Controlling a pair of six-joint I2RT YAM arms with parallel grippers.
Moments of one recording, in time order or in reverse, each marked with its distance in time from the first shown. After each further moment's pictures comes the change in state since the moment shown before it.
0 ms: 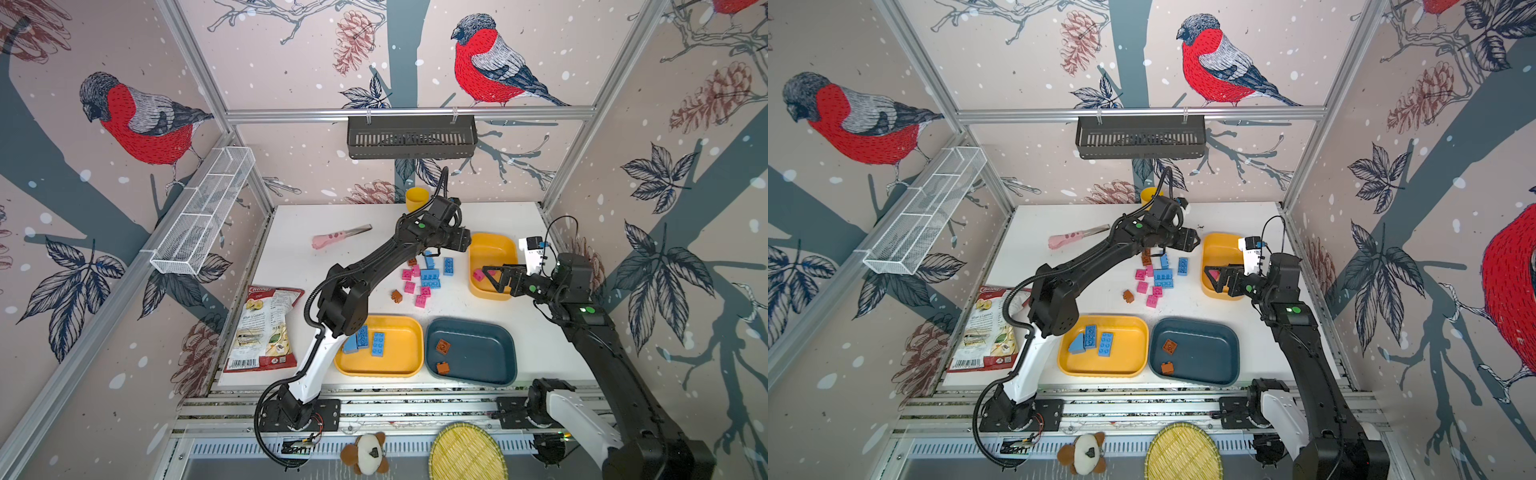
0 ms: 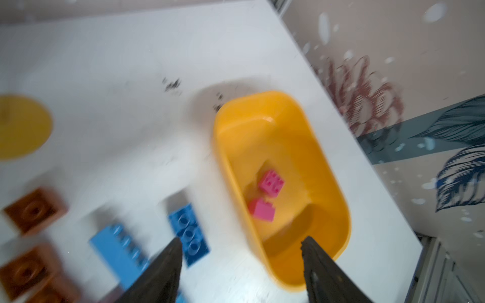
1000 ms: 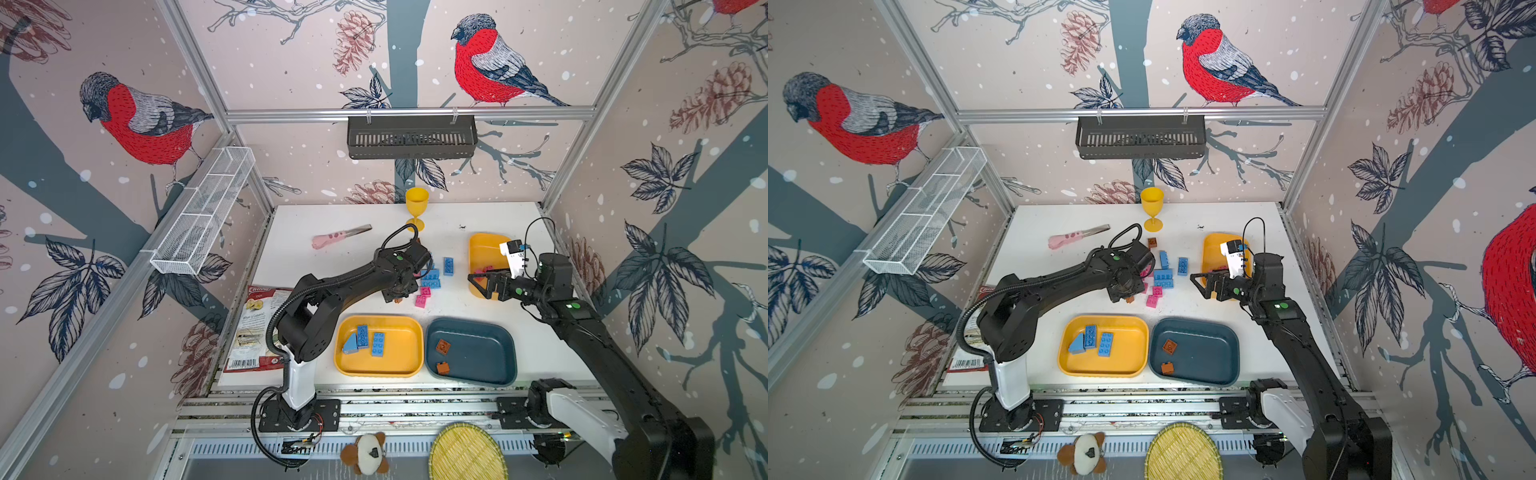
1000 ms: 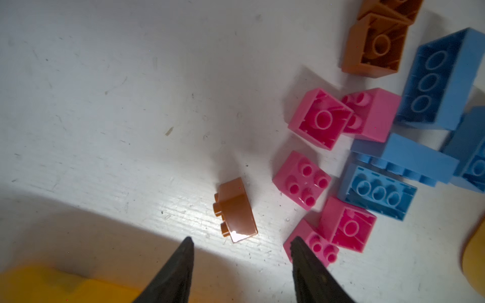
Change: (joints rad) left arm -0.010 -0.318 -0.674 -0.183 -0.370 -0.782; right arm 0.118 0.061 -0.027 0.040 -0.016 0.000
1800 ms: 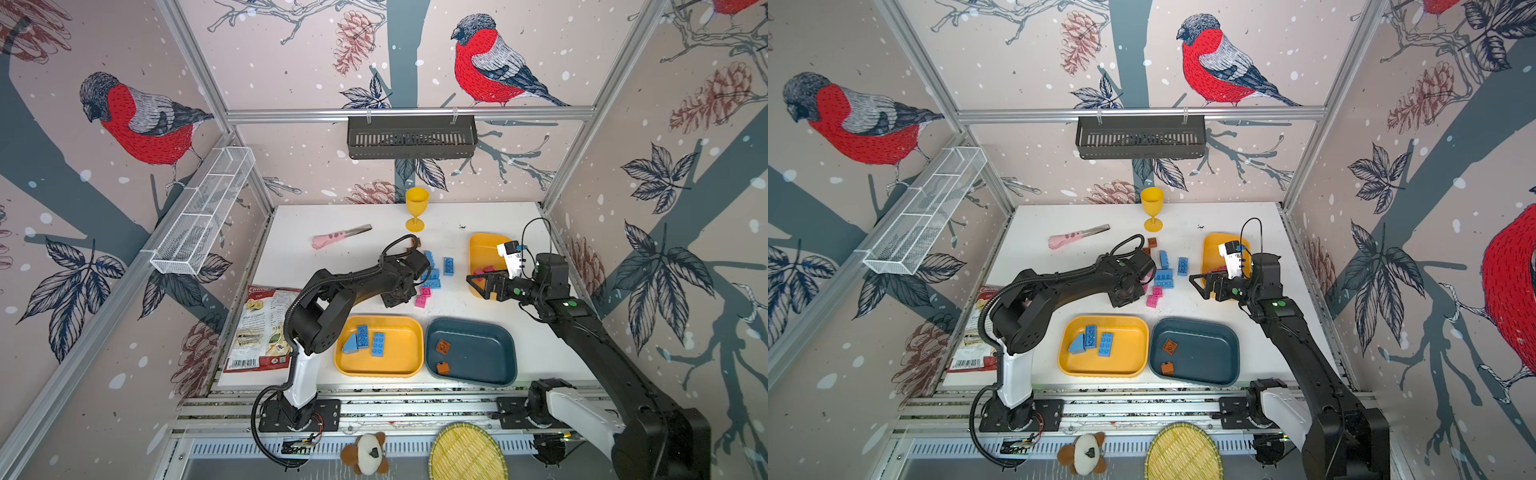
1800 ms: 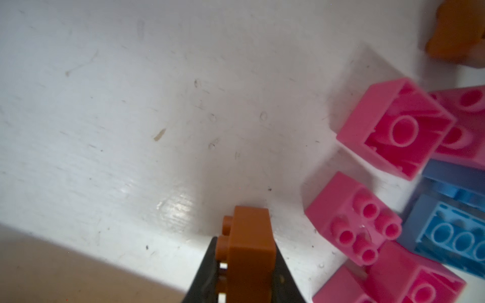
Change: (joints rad) left arm 0.010 0.060 -0.049 0.077 0.004 0.000; right arm 0.003 0.031 -0.005 0.009 -0.007 0.000
